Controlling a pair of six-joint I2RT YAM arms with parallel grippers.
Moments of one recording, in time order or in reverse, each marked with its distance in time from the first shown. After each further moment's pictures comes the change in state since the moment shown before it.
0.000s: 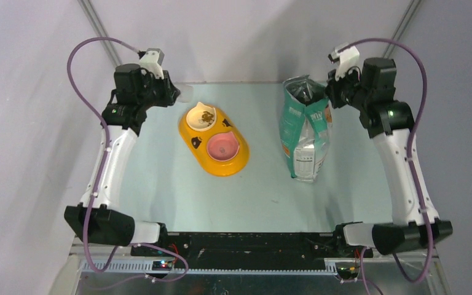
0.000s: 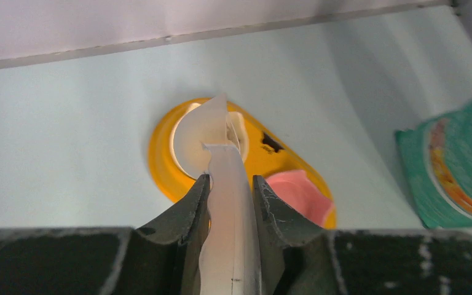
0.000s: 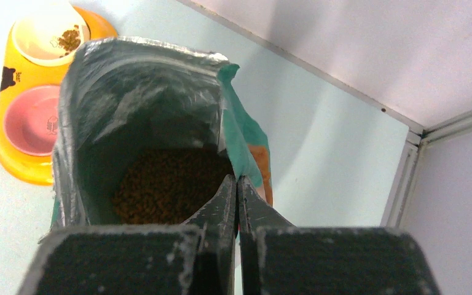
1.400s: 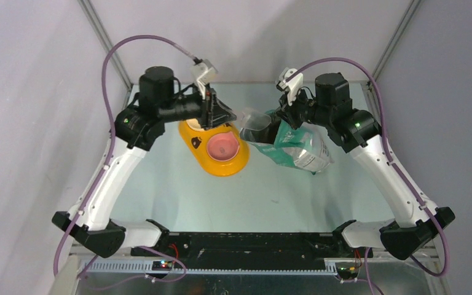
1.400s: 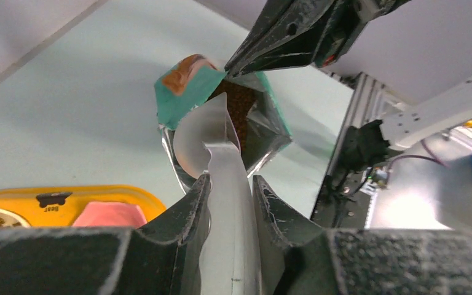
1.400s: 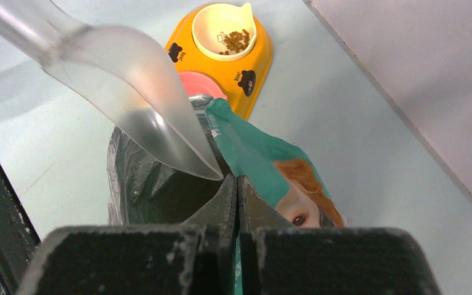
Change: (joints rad) left arm -0.393 -0.088 0.153 -0.142 0.477 -0.018; right arm 0.375 0.027 -0.061 0.058 -0.108 -0.040
